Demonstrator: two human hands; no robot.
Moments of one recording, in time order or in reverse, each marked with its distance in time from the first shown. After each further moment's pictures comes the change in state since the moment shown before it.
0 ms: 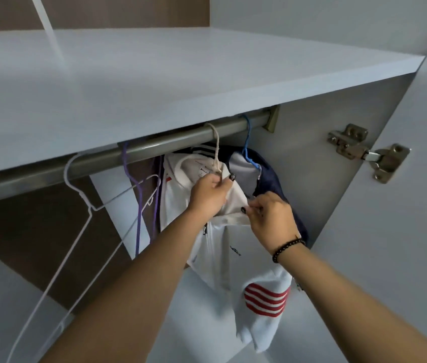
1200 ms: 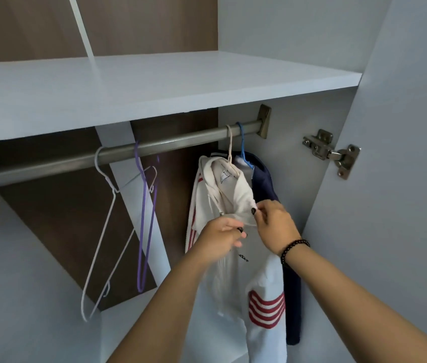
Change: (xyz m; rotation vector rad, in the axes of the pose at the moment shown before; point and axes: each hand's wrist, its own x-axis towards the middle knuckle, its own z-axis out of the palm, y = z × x) left_hand -0.132 0.007 0.028 -0.065 -0.235 -0.205; right_hand -0.027 0.032 -0.037 0.122 -0.205 0.071
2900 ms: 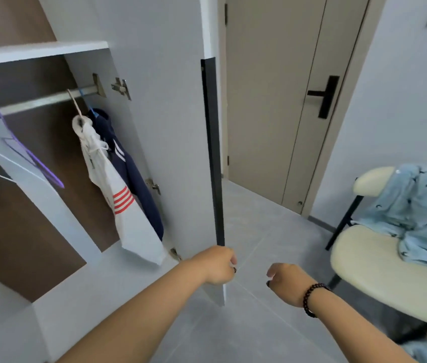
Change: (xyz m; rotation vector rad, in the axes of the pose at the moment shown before) left_hand -0.360 -0.060 0.375 1.023 -0.628 0.216; right_hand -0.576 0.184 -0.244 -0.235 -0.444 0.658
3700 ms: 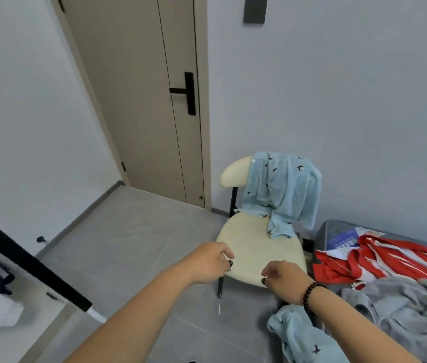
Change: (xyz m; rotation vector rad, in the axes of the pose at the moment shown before) left_hand 0.173 0.360 0.097 -0.222 -0.147 0.267; right_hand -0.068 0.369 -0.144 0.260 0.140 0.249
